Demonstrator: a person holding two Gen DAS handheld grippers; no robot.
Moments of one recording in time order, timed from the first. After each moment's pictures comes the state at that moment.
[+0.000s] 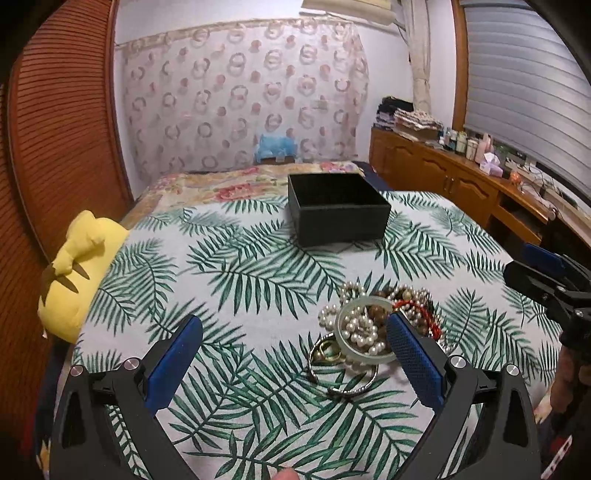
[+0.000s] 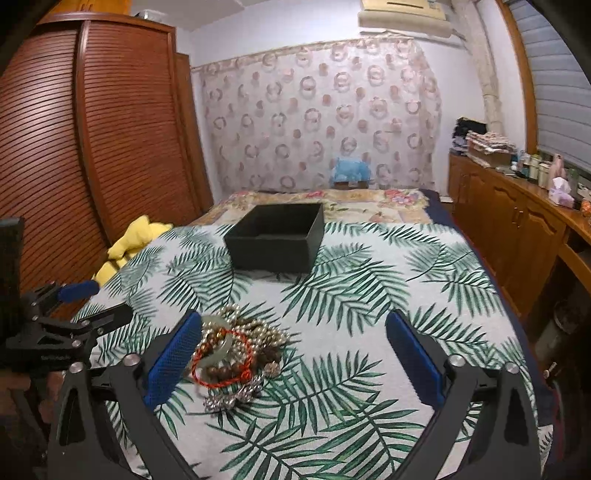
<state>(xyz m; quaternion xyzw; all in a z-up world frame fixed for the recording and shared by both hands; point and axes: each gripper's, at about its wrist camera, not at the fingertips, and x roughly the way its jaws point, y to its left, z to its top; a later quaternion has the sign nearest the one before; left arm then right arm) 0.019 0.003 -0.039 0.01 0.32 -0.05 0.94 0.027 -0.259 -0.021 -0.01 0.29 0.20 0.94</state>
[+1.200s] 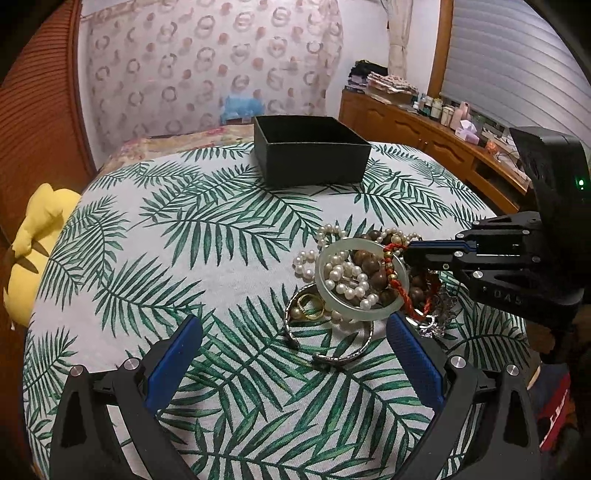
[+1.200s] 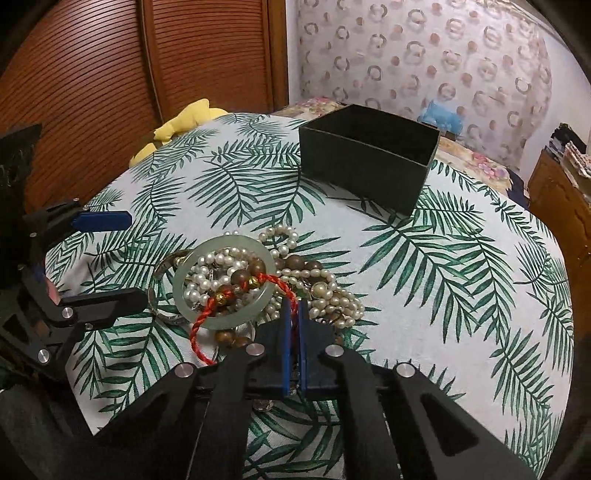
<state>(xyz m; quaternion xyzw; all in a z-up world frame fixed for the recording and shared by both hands) 0.037 0.003 -0.081 0.01 0.39 -0.12 0.91 0.087 -0.193 -0.070 -0.14 0.41 0.32 0.84</state>
